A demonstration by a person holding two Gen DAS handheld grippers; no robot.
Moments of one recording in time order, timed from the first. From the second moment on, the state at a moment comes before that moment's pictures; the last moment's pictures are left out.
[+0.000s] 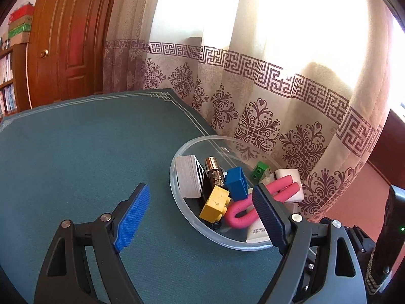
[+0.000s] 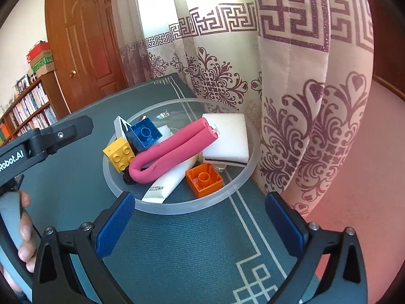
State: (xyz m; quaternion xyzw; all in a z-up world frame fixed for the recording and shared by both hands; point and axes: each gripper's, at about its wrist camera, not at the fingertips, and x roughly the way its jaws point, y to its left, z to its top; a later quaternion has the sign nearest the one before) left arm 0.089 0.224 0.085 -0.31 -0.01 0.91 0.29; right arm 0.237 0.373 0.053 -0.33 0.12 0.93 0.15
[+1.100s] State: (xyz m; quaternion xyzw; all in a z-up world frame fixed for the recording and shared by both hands) left arm 0.167 0.234 0.113 -0.25 0.10 0.94 0.20; right arm 0.264 0.352 0.066 -0.31 0.09 0.93 0.16
